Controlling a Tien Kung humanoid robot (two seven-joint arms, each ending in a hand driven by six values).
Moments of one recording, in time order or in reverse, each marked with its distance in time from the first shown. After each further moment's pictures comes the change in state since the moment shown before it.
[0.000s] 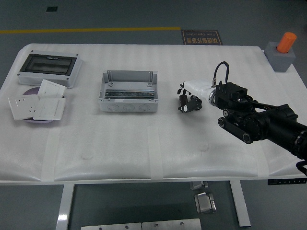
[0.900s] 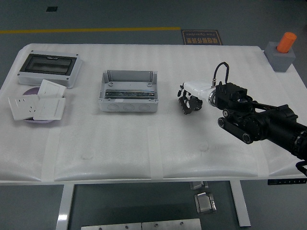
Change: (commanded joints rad) left arm 0.000 -0.002 -0.007 -0.001 0.015 -0.003 0.000; right arm 0.009 -0.004 -0.011 0.005 0.037 -0.011 0.002
